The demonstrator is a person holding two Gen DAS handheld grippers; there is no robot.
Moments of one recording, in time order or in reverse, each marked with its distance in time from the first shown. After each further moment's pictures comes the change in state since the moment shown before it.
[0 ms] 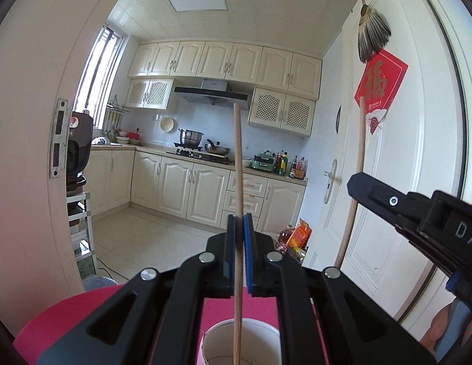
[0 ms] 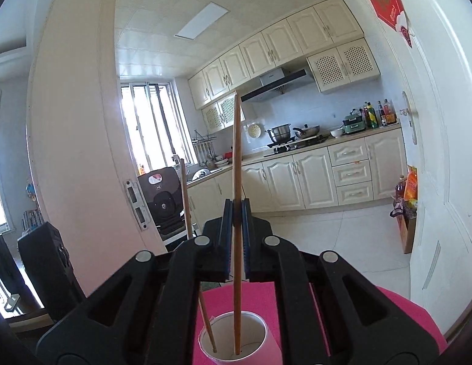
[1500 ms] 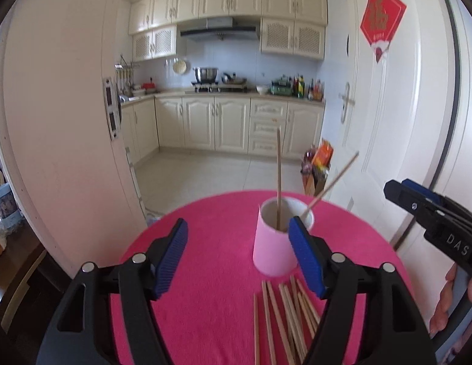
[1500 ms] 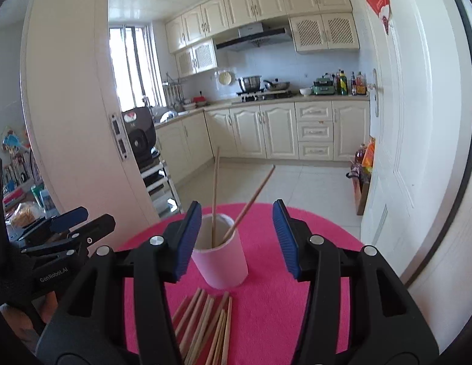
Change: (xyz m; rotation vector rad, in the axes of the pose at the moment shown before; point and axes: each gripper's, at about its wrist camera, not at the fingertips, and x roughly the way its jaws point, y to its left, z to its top) left arm -0.111 0.019 0.004 0.137 0.418 0.117; right arm -0.084 0.029 -0.028 -0.074 0.345 -0.183
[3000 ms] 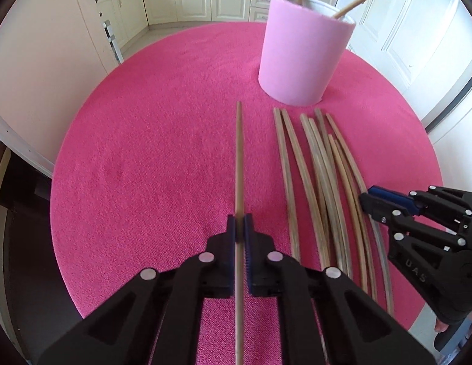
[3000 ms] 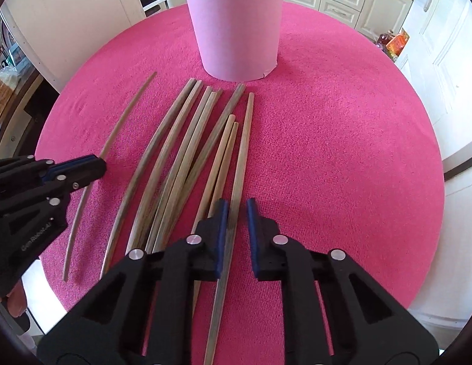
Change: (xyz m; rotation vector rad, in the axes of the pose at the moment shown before) left arm 0.078 0.019 -0.112 -0.028 0.592 -0.012; right arm 0.093 0.029 -0.118 -0.154 0.743 -0.028
